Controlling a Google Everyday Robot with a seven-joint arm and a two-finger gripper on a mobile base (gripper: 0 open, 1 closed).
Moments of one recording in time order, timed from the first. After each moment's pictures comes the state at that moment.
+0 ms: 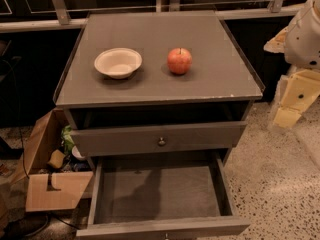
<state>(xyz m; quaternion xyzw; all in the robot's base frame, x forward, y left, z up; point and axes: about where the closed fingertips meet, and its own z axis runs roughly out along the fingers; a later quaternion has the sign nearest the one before) 0.438 -0.217 0.976 -0.60 0.78 -0.03 0.16</state>
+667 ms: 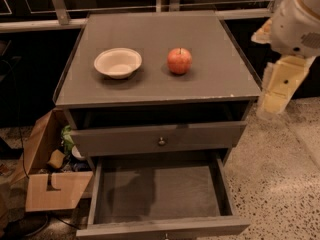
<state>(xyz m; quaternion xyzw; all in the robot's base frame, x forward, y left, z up) 0.464 -0.207 0.980 -0.62 0.77 -0.03 0.16</state>
